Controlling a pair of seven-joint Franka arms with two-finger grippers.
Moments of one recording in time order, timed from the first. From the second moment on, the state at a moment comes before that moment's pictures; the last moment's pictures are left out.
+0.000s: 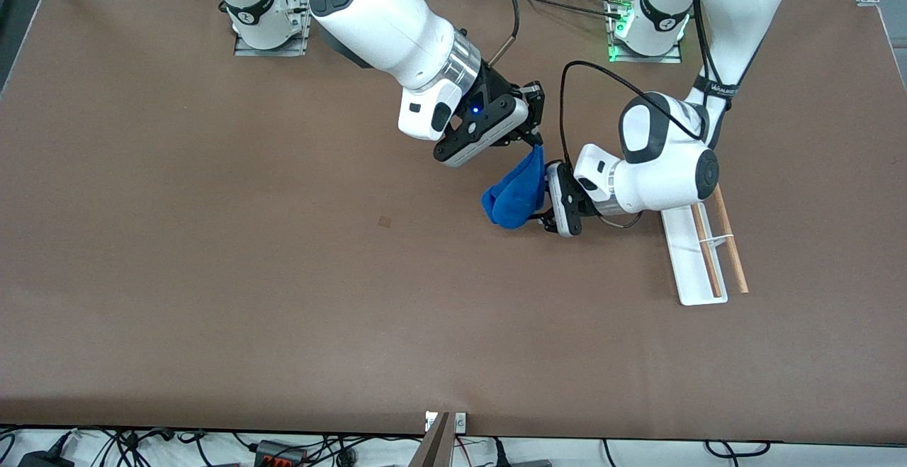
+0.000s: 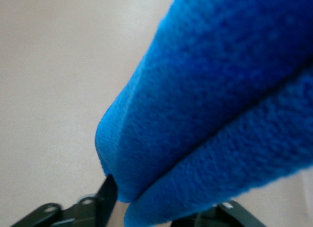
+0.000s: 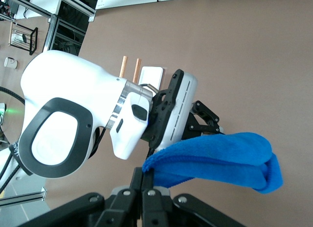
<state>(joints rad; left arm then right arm) -0.10 0.44 -0.32 -1.85 -0.73 2.26 1.31 0.38 0.66 0.62 -1.07 0.06 2.23 0.49</state>
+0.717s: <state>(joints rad) -0.10 0.45 -0.32 -1.85 -0.73 2.26 1.30 0.38 0.66 0.62 -1.07 0.06 2.23 0.49</state>
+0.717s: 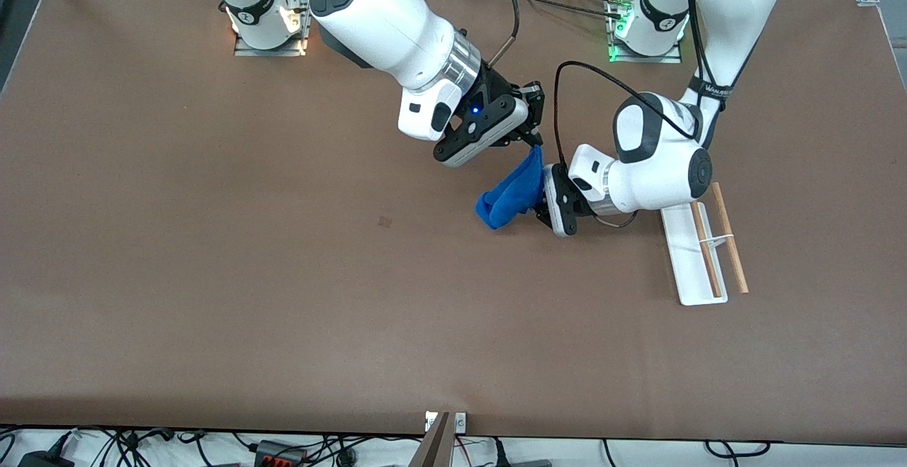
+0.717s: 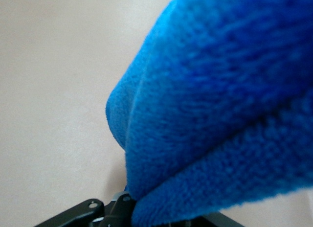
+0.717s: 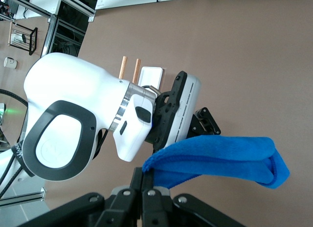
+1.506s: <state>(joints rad) -0.01 0.37 -0.22 -1.78 -0.44 1.97 0.95 0.23 0.66 0.58 -1.11 -0.20 1.92 0.49</state>
